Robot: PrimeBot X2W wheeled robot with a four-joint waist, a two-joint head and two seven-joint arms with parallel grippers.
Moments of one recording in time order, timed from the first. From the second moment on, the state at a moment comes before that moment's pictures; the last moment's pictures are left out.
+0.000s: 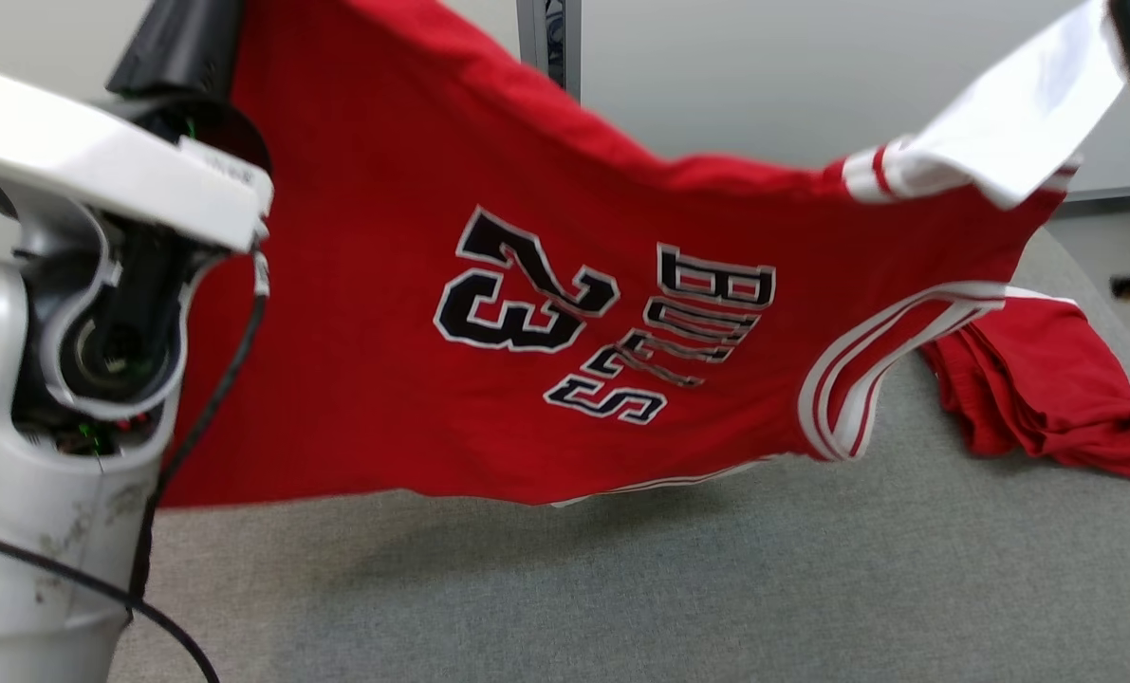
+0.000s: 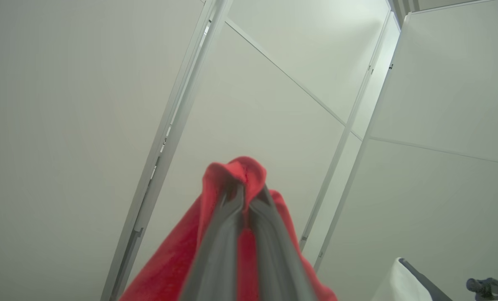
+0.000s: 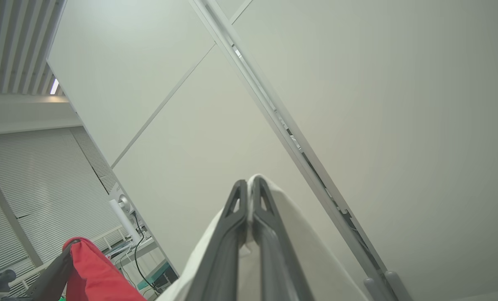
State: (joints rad) left arm -0.70 0.30 -0.24 -0.19 -1.02 0.21 0.21; right arm -0.58 -0.06 -0.21 -0.09 0.94 0.13 0.46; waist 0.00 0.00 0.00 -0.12
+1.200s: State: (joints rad) left arm -1.61 0.27 -0.26 0.80 -0.78 -0.06 -0.25; right arm -1.62 -0.05 0.02 0.74 0.80 0.13 -0.15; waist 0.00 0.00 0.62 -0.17
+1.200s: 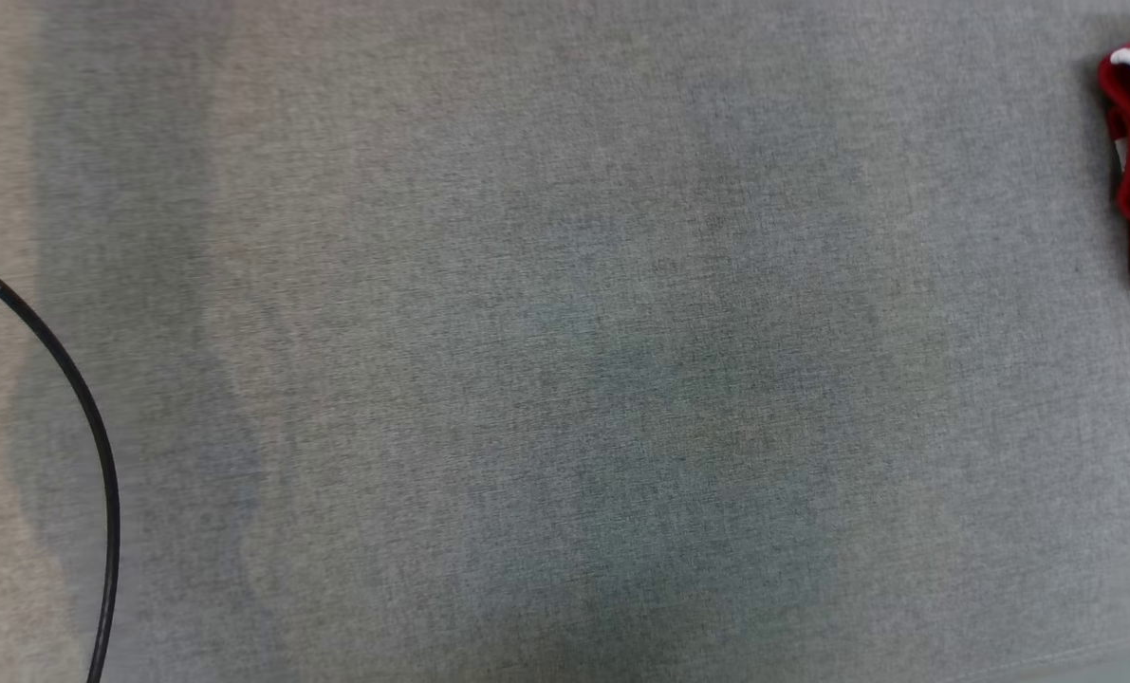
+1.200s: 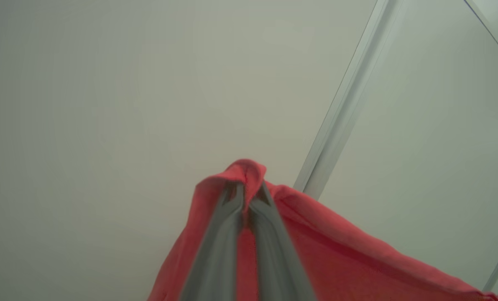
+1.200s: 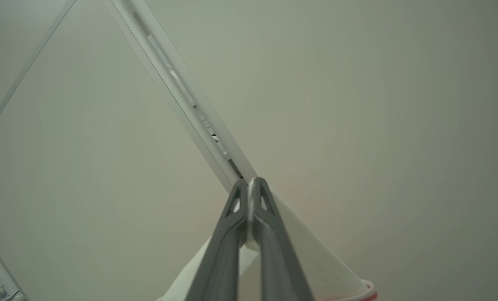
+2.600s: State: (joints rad) left arm 0.05 0.35 -0.32 0.09 -1.14 -0.01 -0.20; right arm 0.16 -0.11 -0.02 -0.18 1.12 0.13 0.17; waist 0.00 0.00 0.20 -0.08
